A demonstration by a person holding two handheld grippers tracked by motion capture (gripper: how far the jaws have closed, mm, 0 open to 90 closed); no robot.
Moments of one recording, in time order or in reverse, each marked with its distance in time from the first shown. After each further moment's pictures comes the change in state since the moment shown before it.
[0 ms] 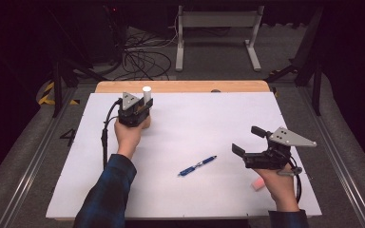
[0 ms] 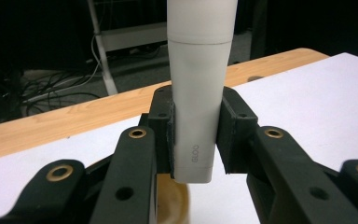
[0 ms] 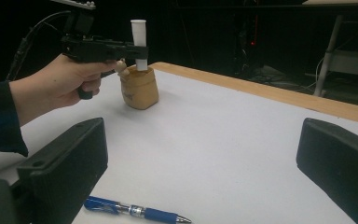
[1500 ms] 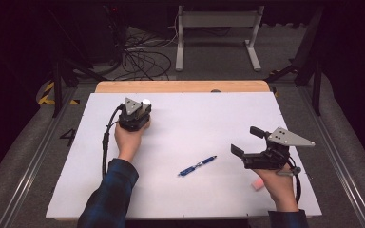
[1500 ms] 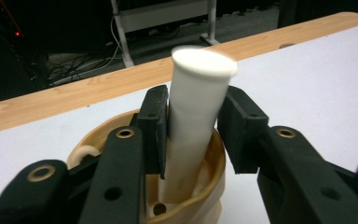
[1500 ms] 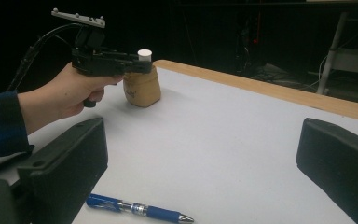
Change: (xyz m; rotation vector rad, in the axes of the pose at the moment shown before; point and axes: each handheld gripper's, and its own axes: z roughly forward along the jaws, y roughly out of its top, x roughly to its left) left arm -0.002 -0.022 0.007 0.058 0.065 0.045; right arm 0.001 -0.001 0.002 0.011 0.010 0.000
